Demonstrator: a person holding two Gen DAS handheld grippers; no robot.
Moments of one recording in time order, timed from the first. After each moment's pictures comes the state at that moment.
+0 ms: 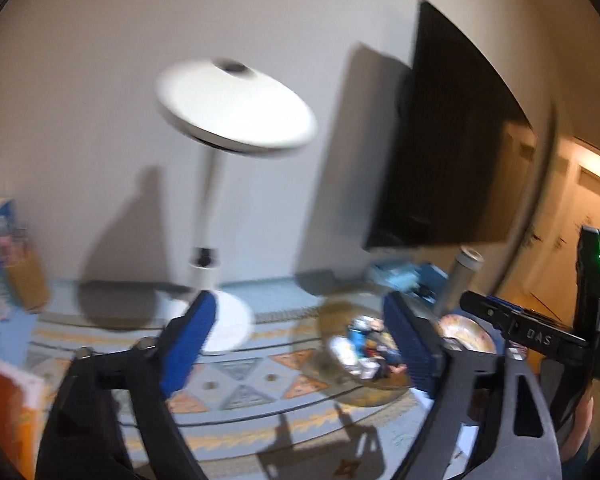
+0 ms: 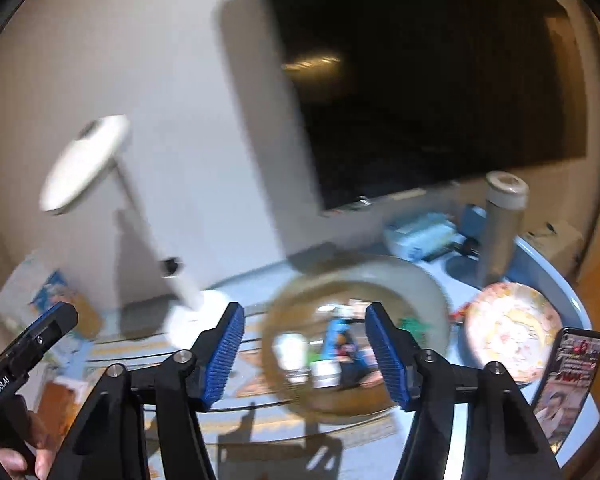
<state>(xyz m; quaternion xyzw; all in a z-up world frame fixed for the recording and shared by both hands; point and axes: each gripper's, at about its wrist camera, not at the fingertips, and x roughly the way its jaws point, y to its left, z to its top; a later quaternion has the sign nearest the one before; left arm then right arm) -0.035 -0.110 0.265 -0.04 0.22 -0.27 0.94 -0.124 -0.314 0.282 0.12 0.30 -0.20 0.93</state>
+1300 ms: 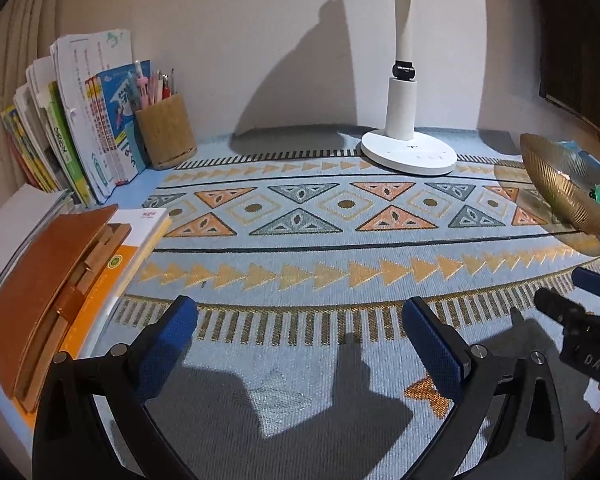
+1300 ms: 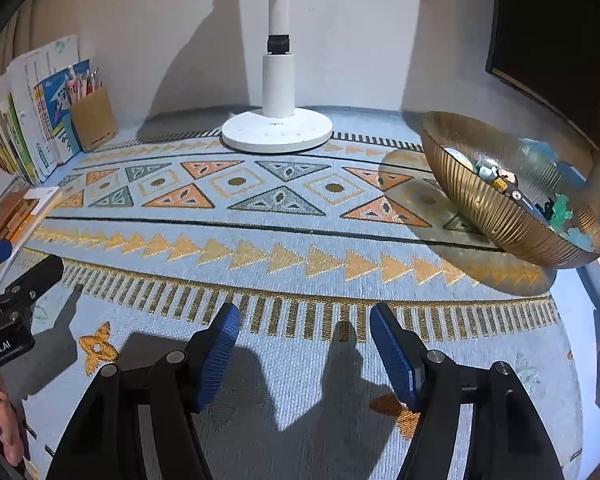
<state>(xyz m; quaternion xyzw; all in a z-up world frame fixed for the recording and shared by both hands) -0.035 -0.009 0.048 0.05 0.33 -0.04 0.94 -0.083 -0.175 0.053 -0.02 0.45 -0.15 0.88</state>
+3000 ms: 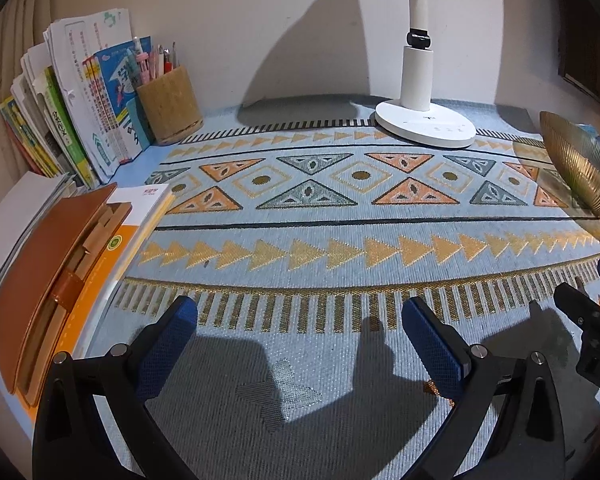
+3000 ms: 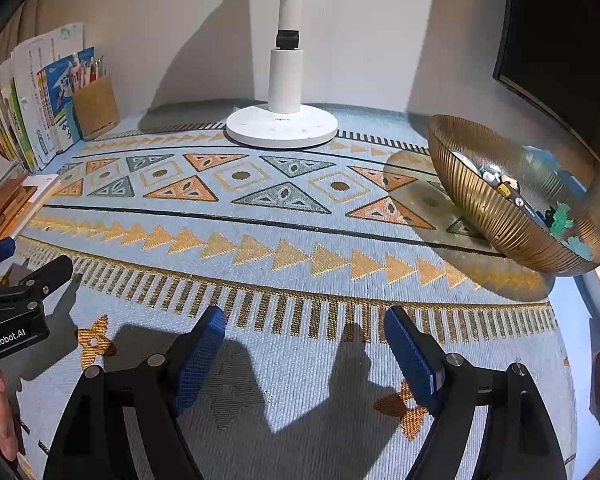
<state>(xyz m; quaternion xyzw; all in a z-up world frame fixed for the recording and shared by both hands) -0.021 -0.013 0.034 0.07 0.38 -0.01 0.92 -0.081 -0.173 0.051 -0.03 0.46 -0.15 0.88</state>
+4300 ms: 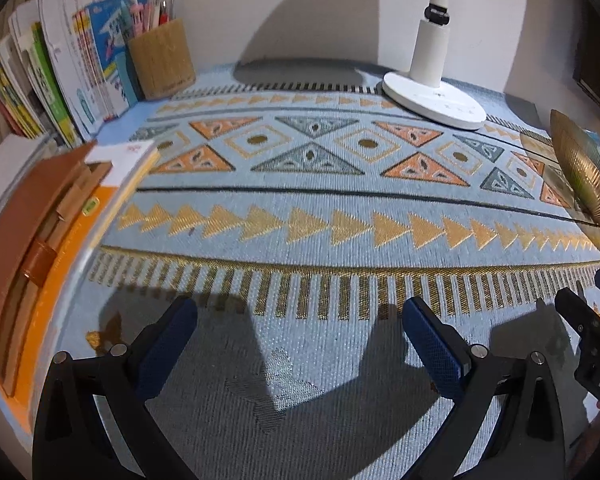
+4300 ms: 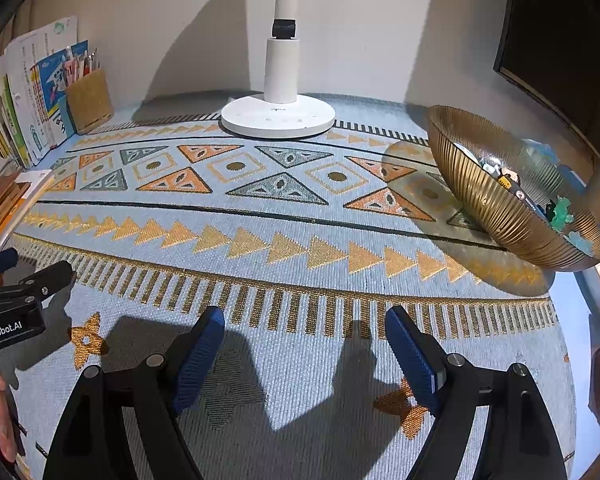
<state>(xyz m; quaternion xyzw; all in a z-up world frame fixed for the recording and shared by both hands) -0.002 -0.001 0.015 0.02 0.45 -0.03 0.89 -0.079 -0.175 0.046 -0.03 0.47 -0.15 0.87</state>
